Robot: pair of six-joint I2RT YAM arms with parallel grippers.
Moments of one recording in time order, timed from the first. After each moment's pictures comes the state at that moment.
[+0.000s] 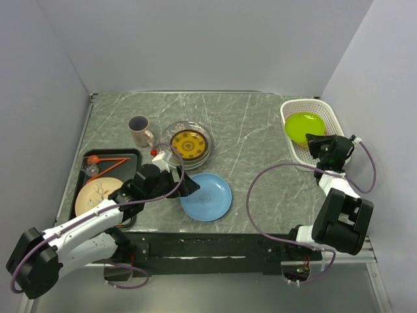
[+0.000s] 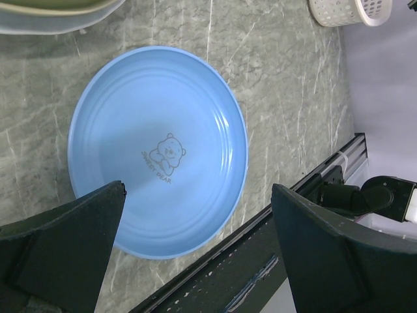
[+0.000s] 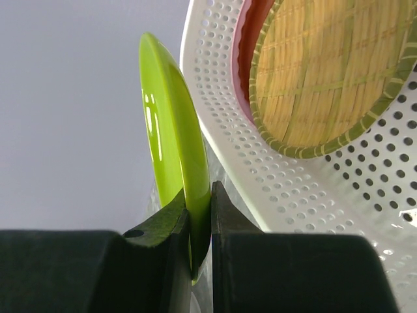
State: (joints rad) left arm -0.71 0.94 0.46 0.01 0.13 -0.80; right arm -0.42 1.33 0.62 0.38 -0.24 1.08
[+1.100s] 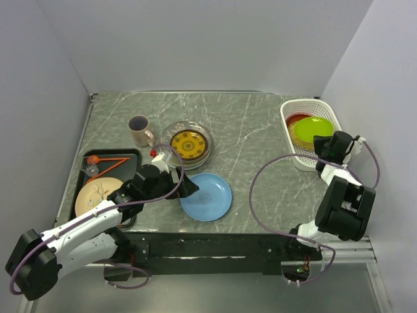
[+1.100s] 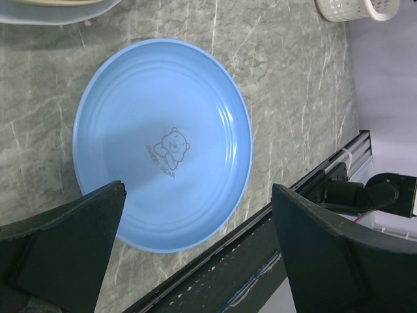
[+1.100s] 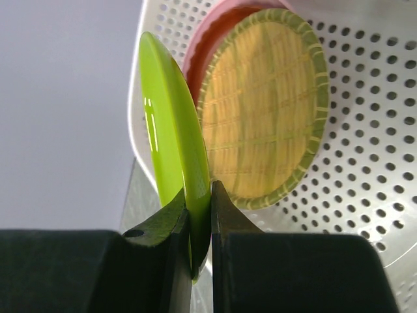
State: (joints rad) left arm -0.71 0.92 0.46 -0.03 0.13 -0.80; right arm -0.43 1.45 0.71 0.32 -0.04 1.04
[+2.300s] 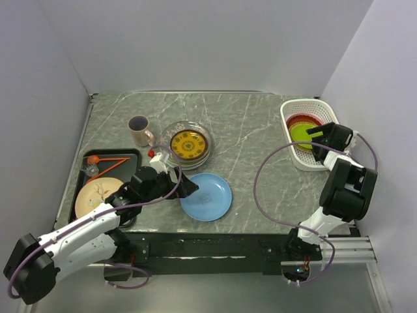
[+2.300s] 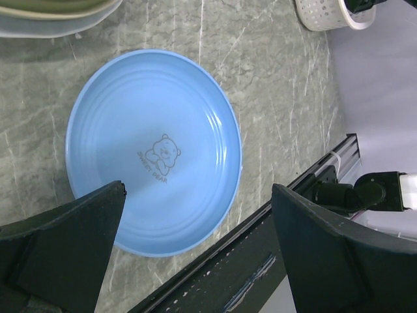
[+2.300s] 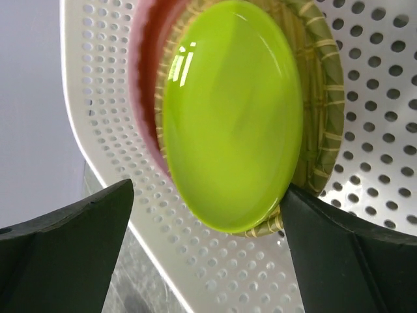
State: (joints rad) left arm -0.71 0.88 0.43 0.02 0.13 -0.80; right arm -0.43 1.65 0.89 0.14 -0.12 0.95
